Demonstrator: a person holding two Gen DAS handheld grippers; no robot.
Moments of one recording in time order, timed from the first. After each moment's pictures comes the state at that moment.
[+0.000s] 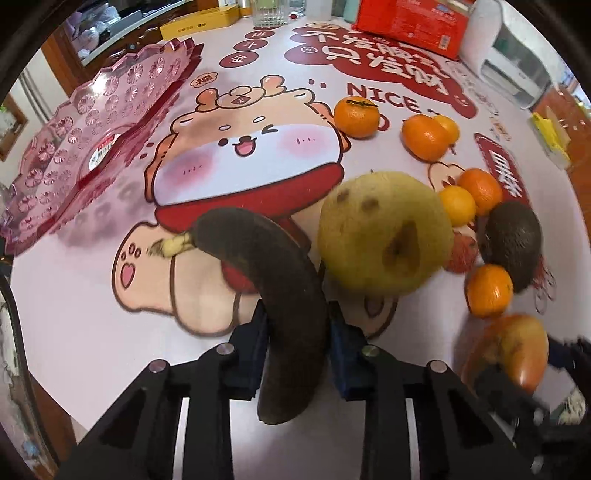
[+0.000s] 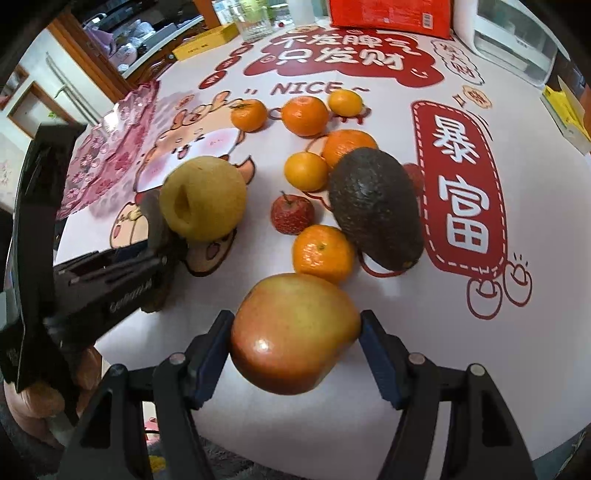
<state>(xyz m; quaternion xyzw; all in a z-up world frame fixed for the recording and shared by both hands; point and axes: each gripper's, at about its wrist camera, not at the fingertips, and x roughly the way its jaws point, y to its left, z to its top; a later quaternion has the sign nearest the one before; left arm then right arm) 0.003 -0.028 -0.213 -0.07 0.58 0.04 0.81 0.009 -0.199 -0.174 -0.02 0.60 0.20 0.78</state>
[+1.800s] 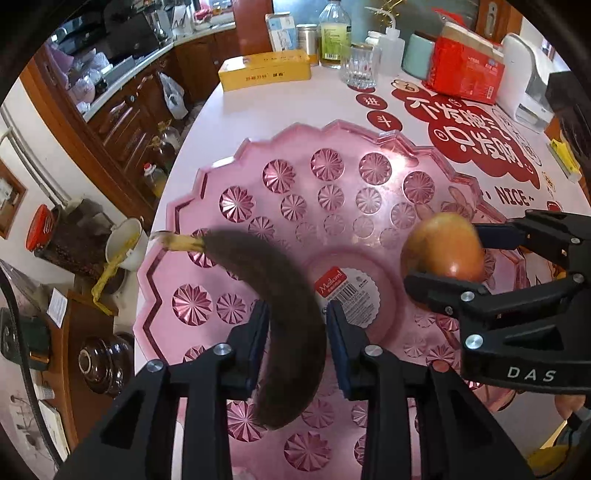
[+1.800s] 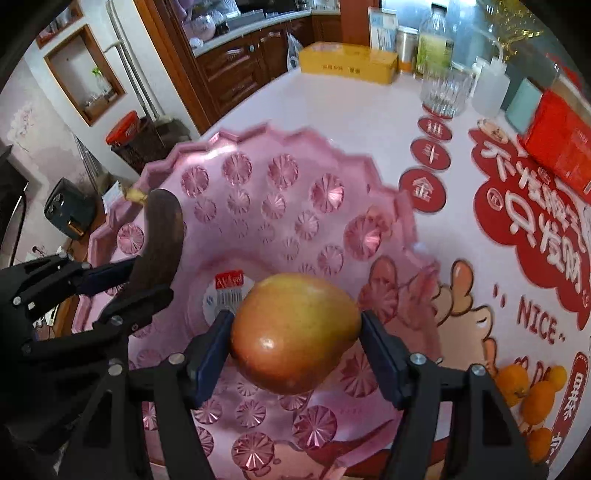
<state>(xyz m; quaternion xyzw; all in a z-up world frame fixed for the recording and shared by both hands) 0.094 0.243 -0.174 0.02 0.53 0.01 0.85 0.143 0.118 -0.162 -0.11 0.54 0.28 0.78</state>
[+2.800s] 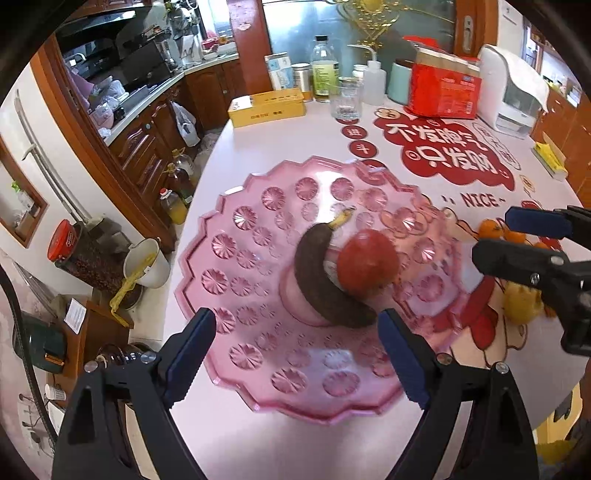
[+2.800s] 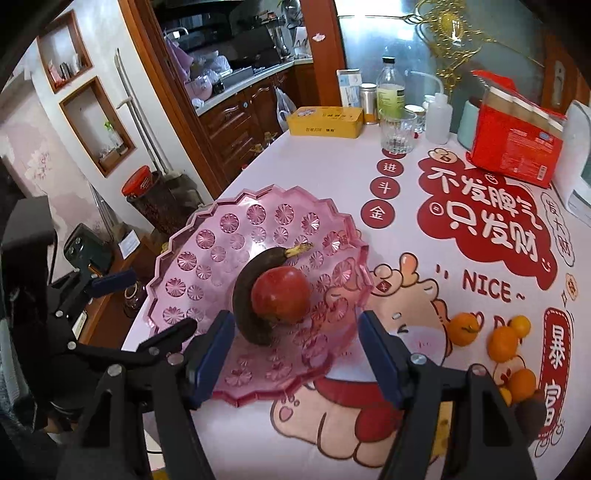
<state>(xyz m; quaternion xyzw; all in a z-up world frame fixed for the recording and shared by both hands) 0.024 0.207 -0.108 0.04 0.49 0.03 0.87 0.069 0.051 -0.075 -0.04 0.47 0.27 0.84</state>
